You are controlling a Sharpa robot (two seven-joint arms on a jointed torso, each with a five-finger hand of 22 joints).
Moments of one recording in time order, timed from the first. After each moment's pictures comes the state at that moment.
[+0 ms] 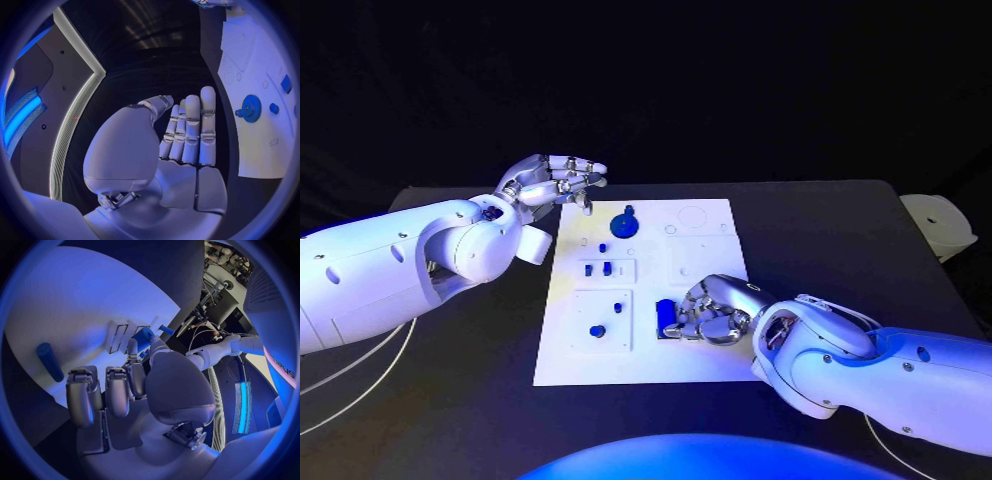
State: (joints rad) left arm 1.22 -0.88 -0.03 1.47 -0.13 -0.16 0.31; left_hand 1.41 -0.19 0.51 0.10 0.33 0.86 0.20 0.29 0.27 0.97 0.13 0.44 0.15 1.07 0.04 1.11 0.43 0.18 1.06 0.13 0.85 0.62; right arm 1.02 -0.90 -0.14 1.90 -1.39 -0.44 -0.45; right_hand 1.23 -0.02 0.02 0.28 0.11 1.00 0.05 0.47 0.59 1.45 -0.02 1.28 1.31 1.47 -0.08 1.53 1.31 0.02 1.47 0.03 1.55 1.31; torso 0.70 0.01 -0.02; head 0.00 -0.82
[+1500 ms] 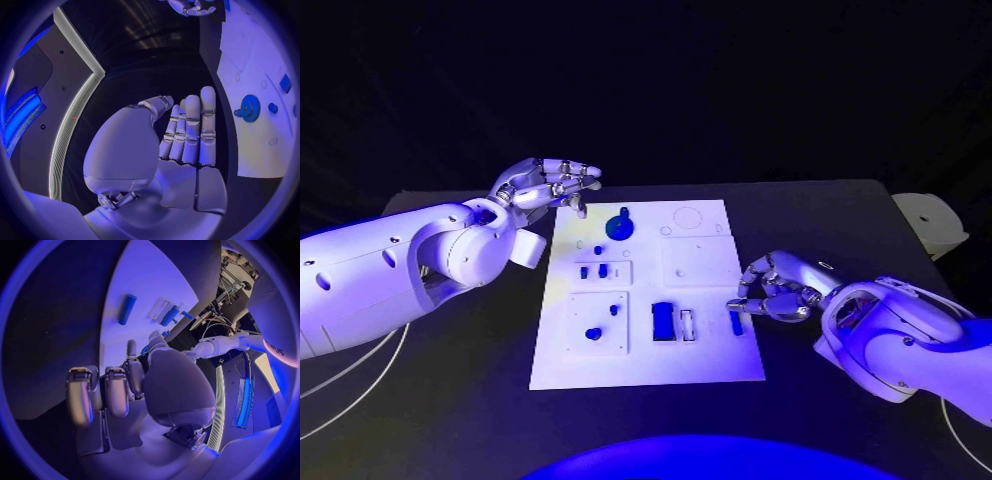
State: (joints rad) left arm 1.22 -0.88 -0.03 1.47 -0.13 -0.15 0.31; left_hand 1.41 -0.18 0.51 0.10 0.33 0.86 0.20 0.29 0.27 0.97 0.13 0.45 0.15 1.07 0.04 1.11 0.43 0.18 1.06 0.13 0.85 0.62; right arm 1.08 -1.16 -0.14 1.95 -1.40 -0.47 -0.38; right_hand 1.30 -0.05 -0.02 0.28 0.13 0.97 0.07 0.44 0.57 1.44 -0.01 1.25 1.31 1.47 -0.08 1.53 1.31 0.02 1.47 0.03 1.53 1.31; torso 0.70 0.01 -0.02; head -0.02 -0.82
